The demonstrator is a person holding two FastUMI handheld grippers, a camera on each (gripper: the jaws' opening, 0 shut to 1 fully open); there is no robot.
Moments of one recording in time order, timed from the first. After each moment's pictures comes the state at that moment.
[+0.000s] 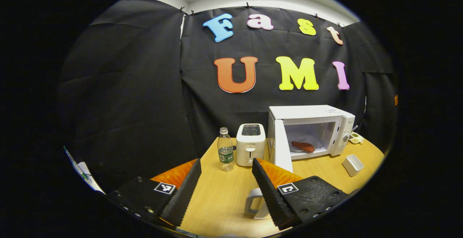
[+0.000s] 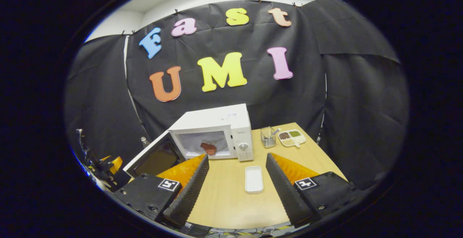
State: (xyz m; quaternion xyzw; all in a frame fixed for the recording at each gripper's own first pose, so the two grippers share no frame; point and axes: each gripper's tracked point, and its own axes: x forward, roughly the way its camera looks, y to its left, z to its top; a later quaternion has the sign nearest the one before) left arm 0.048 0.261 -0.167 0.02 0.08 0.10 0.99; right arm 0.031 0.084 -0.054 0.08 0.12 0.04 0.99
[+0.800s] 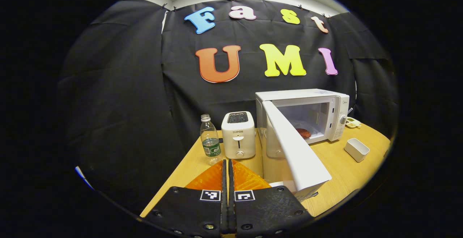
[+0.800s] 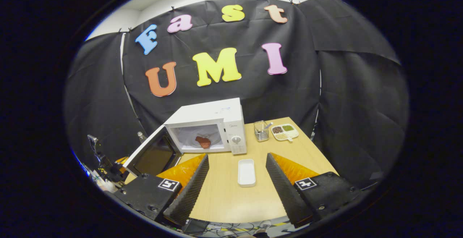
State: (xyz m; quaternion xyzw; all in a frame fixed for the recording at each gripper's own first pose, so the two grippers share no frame) left arm 0.088 0.232 -0.220 0.05 0.10 0.04 0.99; right arm 0.012 0.058 -0.063 0.08 0.15 0.02 0.99
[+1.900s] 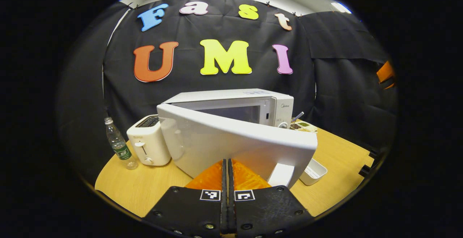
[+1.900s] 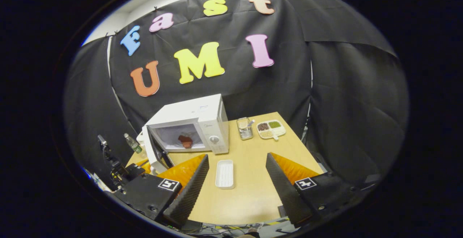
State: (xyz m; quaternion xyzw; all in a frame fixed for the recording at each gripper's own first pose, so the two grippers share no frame) left arm 0.167 -0.025 -0.238 0.03 0.11 -0.12 0.99; right arm 0.056 -0.032 -0.074 0.09 0.18 0.00 0.98
